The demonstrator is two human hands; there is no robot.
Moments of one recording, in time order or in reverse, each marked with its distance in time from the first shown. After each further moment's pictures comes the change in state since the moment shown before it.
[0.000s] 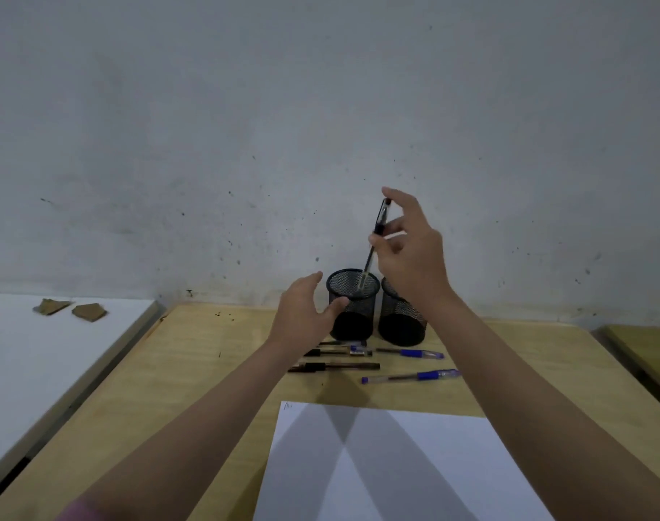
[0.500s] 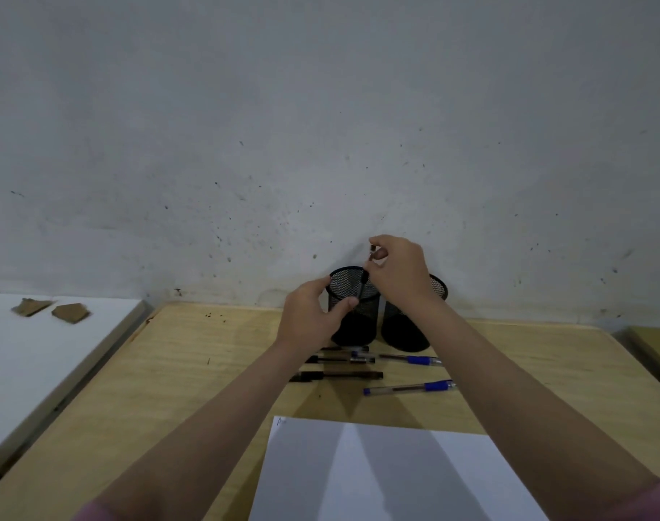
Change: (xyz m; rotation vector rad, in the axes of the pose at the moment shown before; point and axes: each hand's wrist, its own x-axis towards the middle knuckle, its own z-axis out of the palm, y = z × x) left_hand 0.028 -0.018 0.033 -0.120 0.003 0.015; right_hand 0.015 0.072 0.043 -0.270 -0.210 0.212
